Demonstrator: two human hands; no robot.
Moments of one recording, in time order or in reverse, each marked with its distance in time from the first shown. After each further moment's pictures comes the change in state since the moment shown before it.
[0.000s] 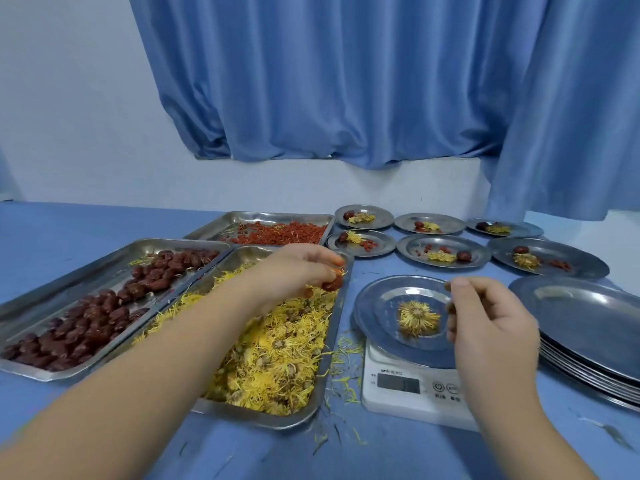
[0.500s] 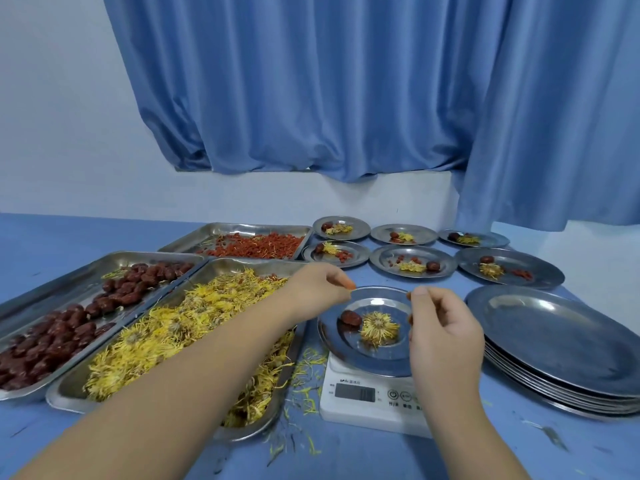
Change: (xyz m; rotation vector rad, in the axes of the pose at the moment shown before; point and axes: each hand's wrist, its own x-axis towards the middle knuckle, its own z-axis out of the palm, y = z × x) left_hand 0.030 0.027 0.070 0.222 0.042 0.064; right_hand 0.009 -0.005 -0.008 0.017 0.001 0.077
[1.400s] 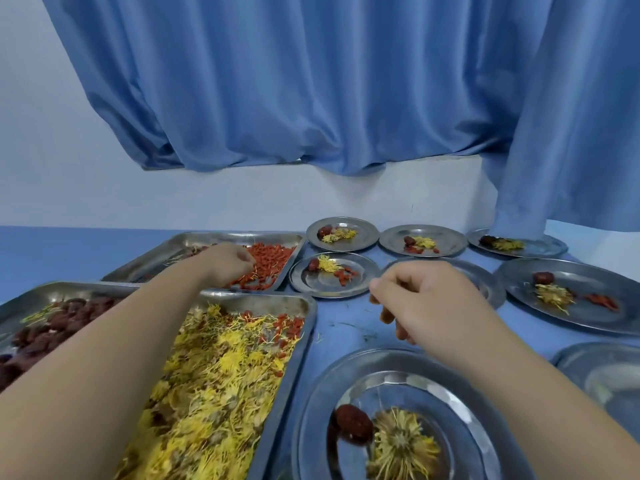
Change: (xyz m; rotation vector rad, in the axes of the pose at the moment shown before) left_hand 0.184 -0.131 -0.117 0.523 0.070 -0.268; right_hand 0.157 0.019 0.061 -0.523 -0.582 -0.102
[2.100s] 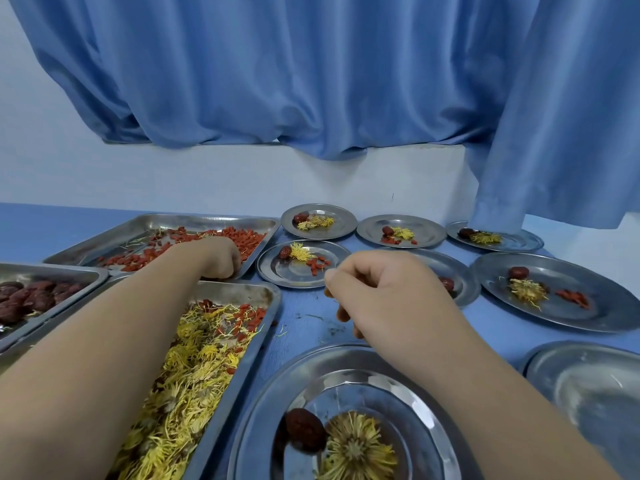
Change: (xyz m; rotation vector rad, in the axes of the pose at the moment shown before) left_hand 0.044 0.024 0.036 0.300 -0.146 -0.020; right_hand 0.001 0.003 0.004 0.032 -0.031 -0.072
